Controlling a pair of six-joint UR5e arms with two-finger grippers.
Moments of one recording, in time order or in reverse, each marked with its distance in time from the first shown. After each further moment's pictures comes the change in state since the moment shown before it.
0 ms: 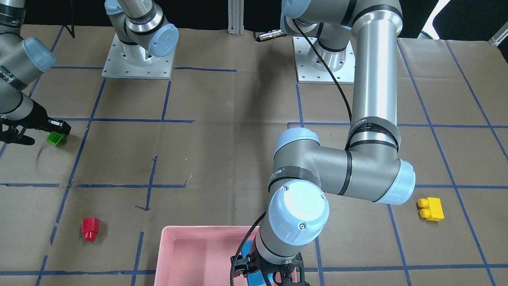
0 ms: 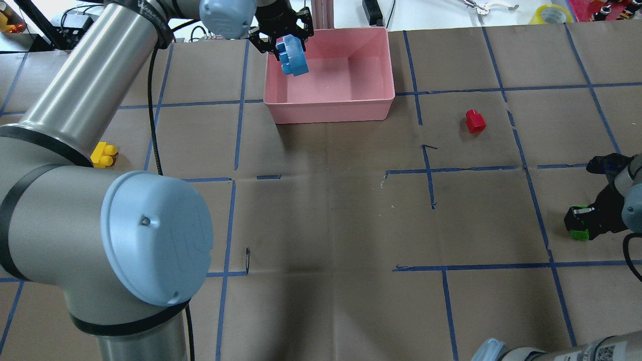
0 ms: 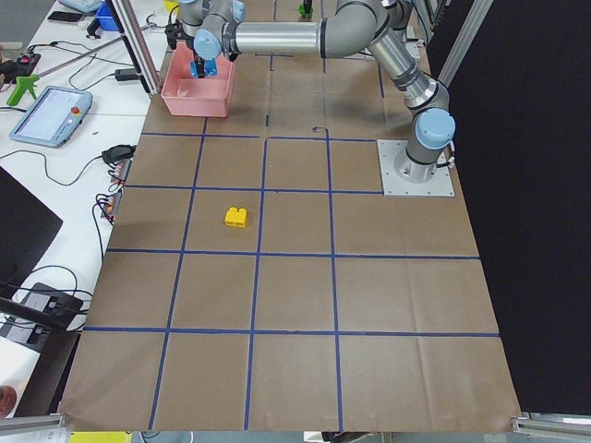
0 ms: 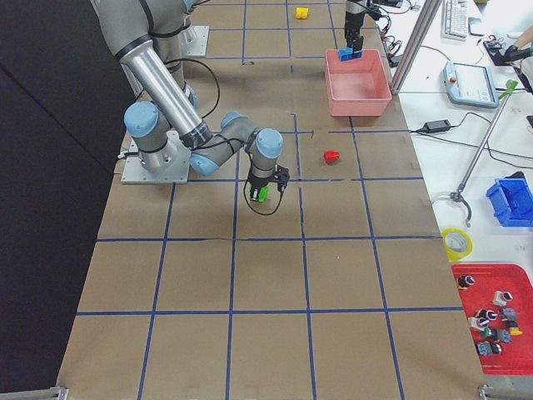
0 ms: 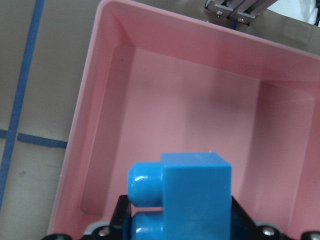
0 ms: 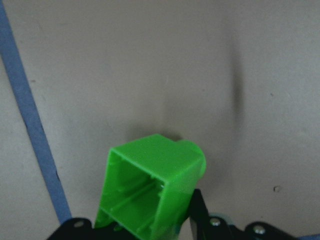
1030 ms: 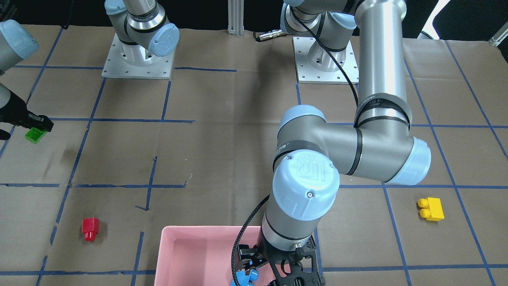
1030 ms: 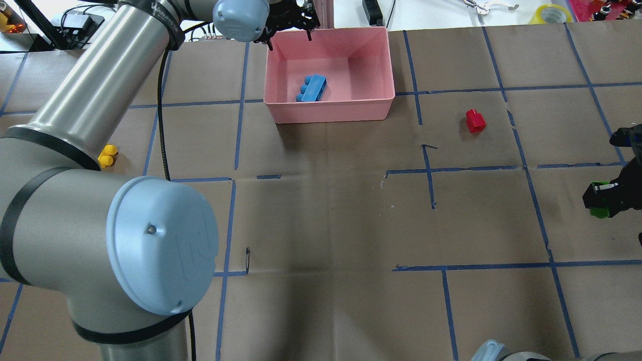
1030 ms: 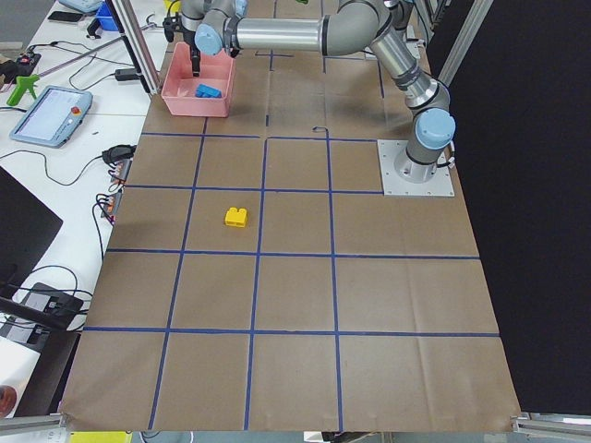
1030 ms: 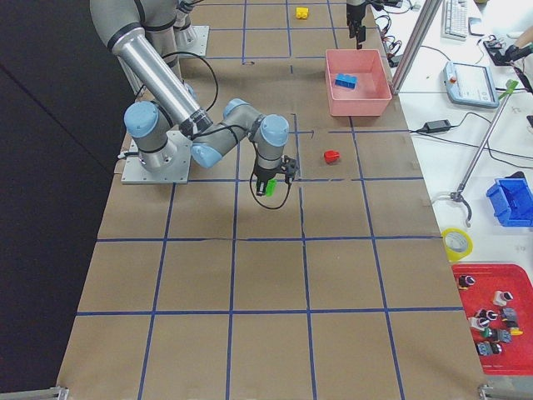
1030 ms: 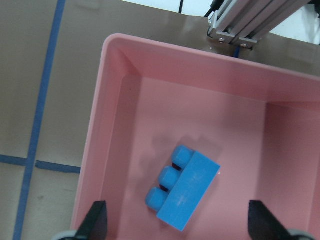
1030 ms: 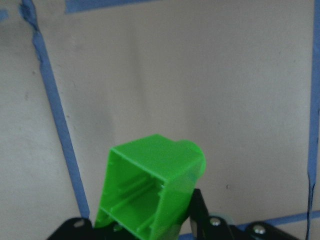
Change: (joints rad) left arm 0.015 0.114 0.000 -0.064 0.053 0.078; right arm 0.029 -0.089 -0.147 0.142 0.046 0.015
